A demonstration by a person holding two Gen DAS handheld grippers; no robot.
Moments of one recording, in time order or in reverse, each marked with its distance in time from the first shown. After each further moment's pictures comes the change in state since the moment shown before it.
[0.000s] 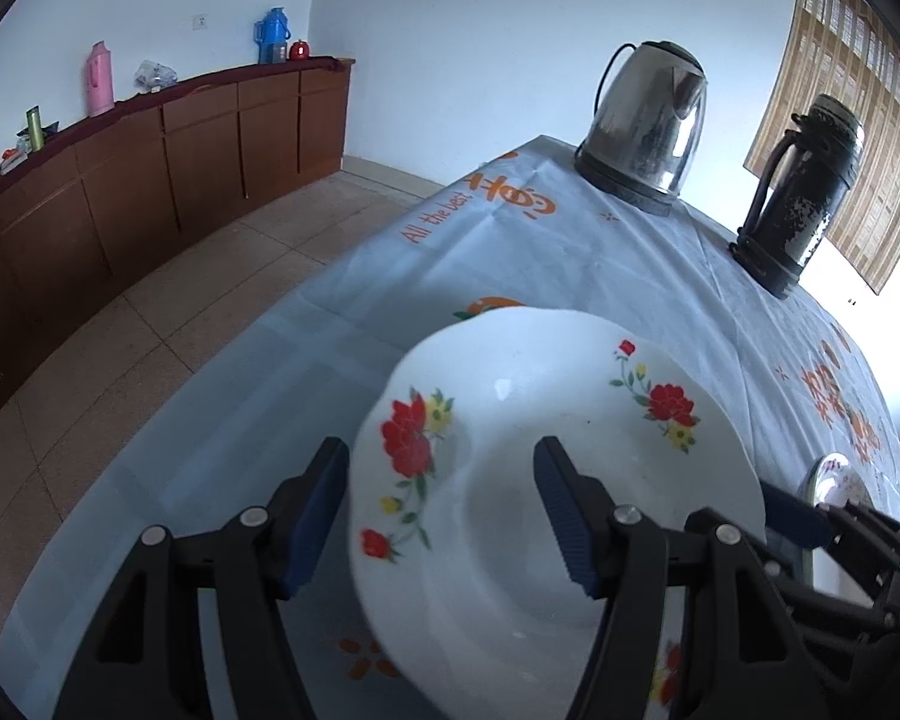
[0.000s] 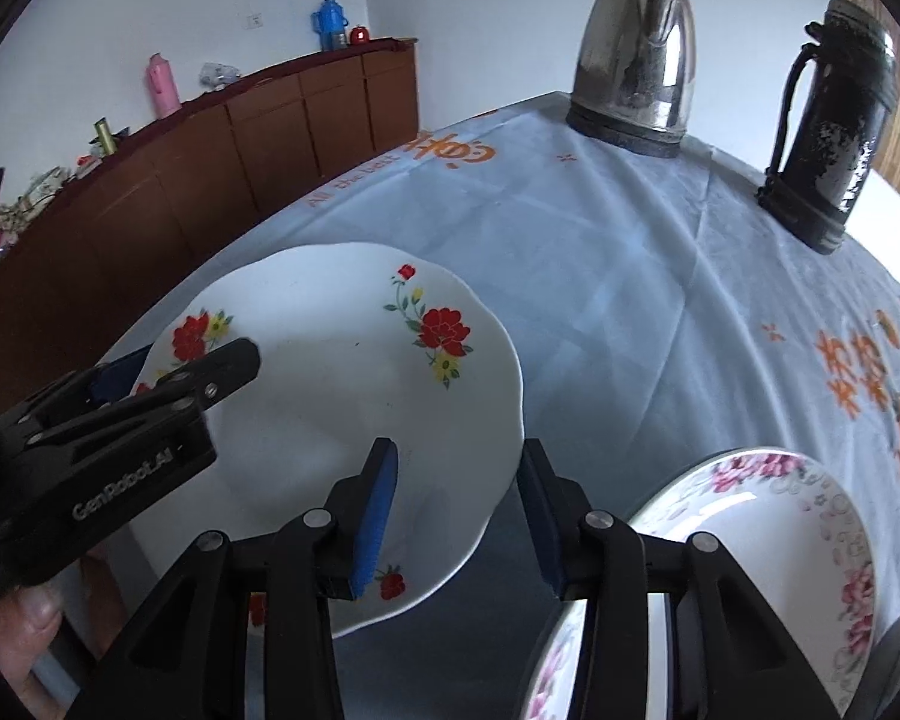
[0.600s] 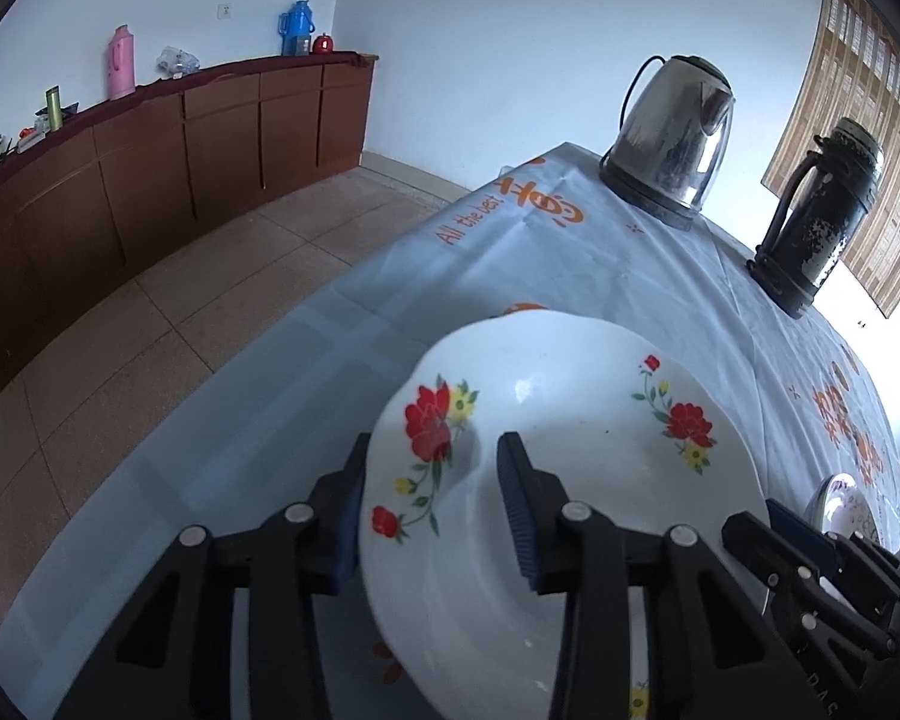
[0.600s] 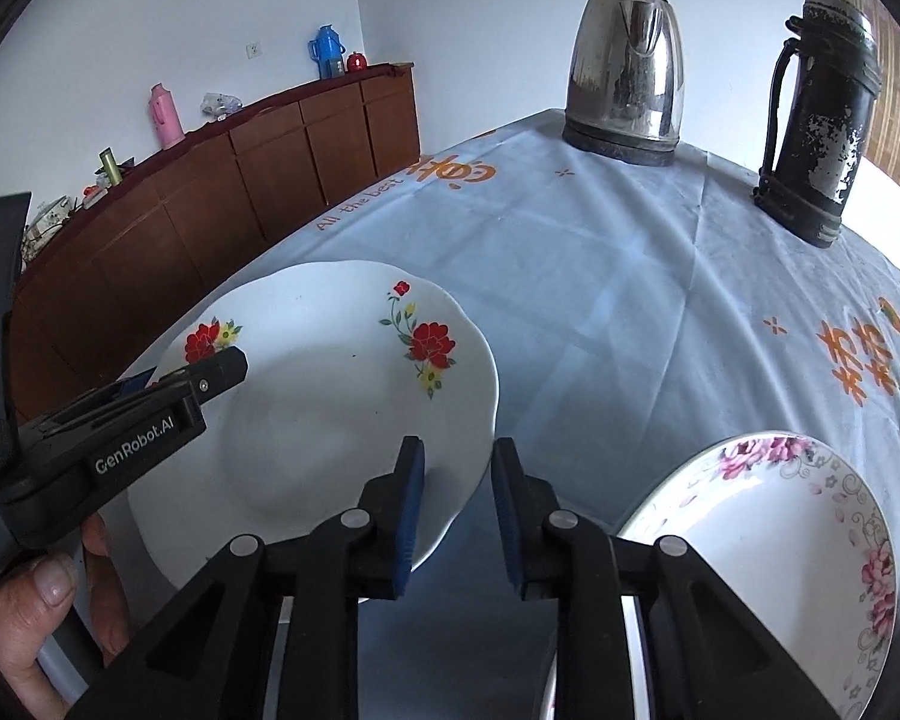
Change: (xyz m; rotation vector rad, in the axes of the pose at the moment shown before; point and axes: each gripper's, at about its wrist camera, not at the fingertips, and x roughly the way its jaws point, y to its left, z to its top) left arm 0.001 0.015 0.001 -0.050 0.001 0.018; right arm -0.004 0.000 -0.004 0.043 -0.066 0.013
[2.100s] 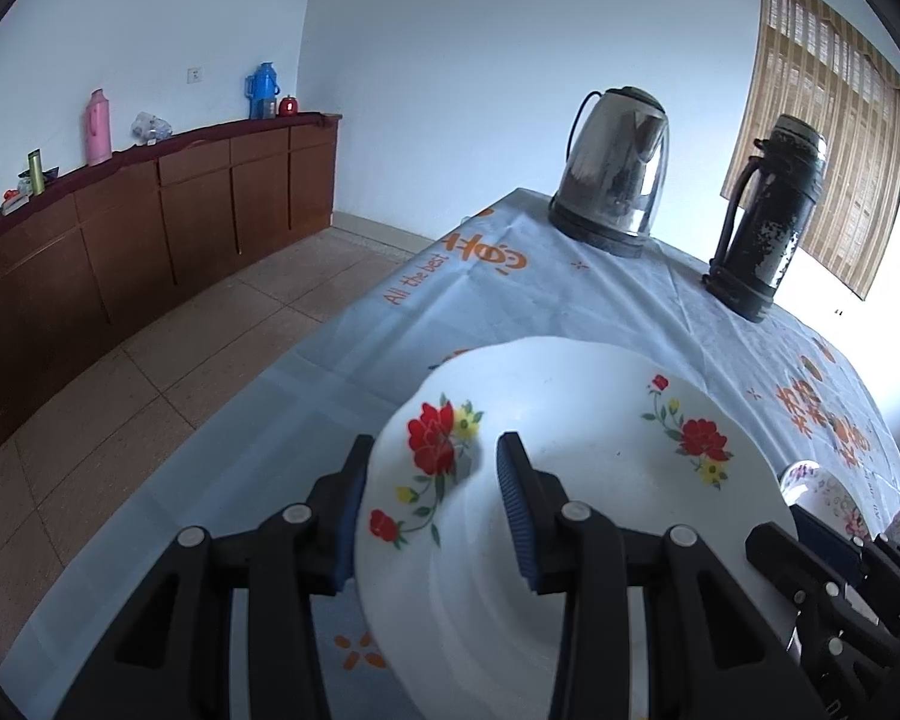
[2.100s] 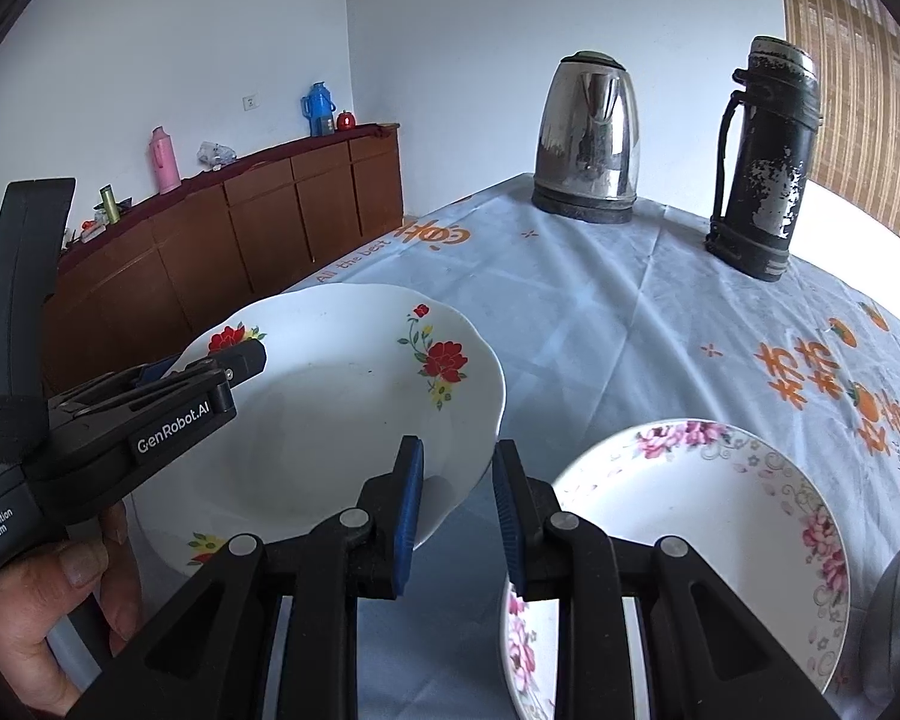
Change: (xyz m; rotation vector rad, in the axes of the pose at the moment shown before) left arm -0.029 -0.022 -0.005 0.092 -0.142 -0.050; right arm -0.050 -0.001 -0.026 0.004 -0.168 -0.050
